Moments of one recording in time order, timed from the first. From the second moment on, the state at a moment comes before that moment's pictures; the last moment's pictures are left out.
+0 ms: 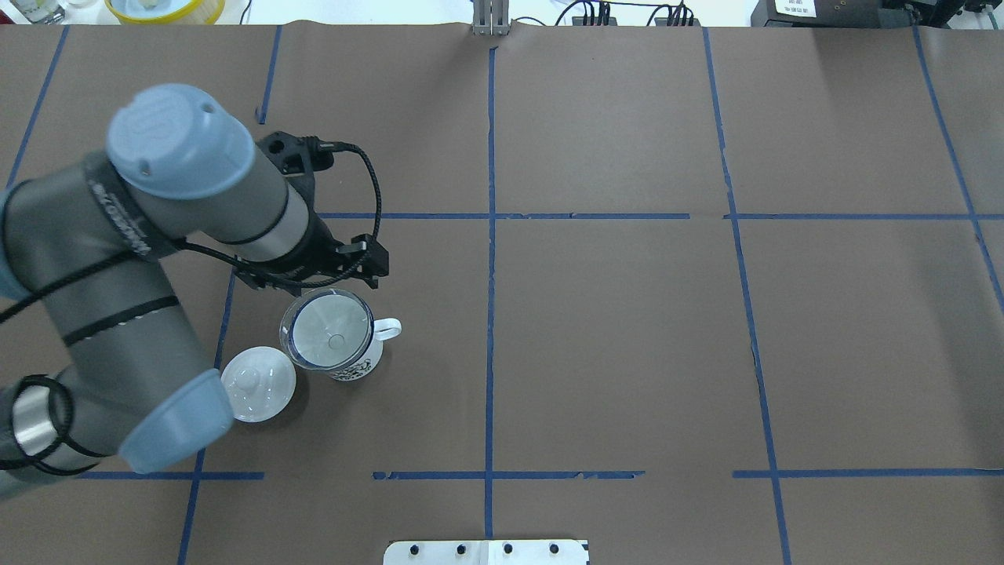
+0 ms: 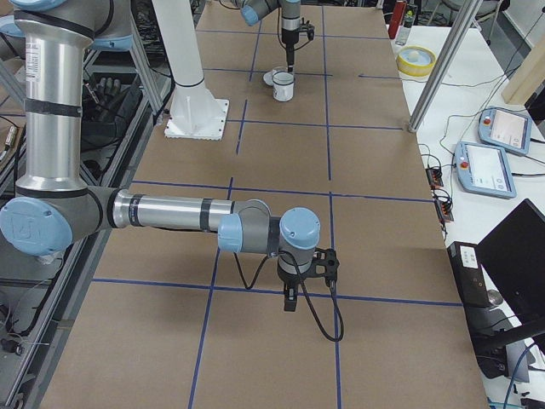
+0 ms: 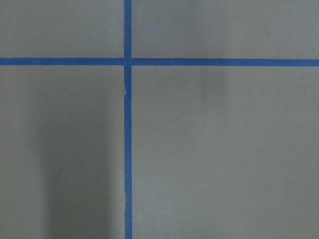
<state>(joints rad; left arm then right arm) -0.69 -2.07 -2.04 -1.41 -2.01 -1.13 1.57 -1.68 1.66 -1.57 2.29 0.01</state>
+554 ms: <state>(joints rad) -1.14 -1.78 -2.10 -1.41 -2.16 -0.40 1.57 -1.68 1.66 -1.57 2.29 0.01</state>
